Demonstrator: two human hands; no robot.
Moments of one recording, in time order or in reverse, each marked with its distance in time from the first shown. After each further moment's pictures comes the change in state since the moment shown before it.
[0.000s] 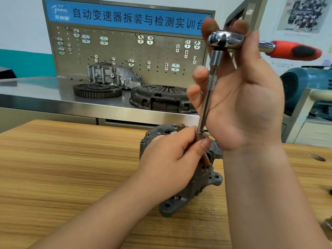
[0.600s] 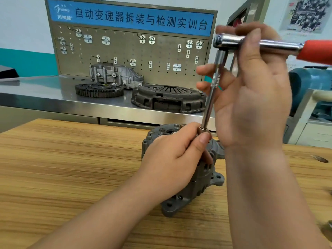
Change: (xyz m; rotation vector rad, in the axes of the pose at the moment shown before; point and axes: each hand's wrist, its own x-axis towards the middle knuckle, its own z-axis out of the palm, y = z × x) left_hand -0.001 0.002 -0.002 -0.067 -0.026 0.010; right_hand -0.001 0.004 0.001 -0.459 0.189 -0.324
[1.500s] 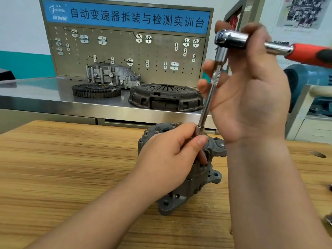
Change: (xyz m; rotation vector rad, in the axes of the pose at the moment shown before) left_hand 0.003 -0.005 0.001 0.065 0.004 -0.009; right_hand 0.006 -0.003 -0.012 0.257 0.000 0.183
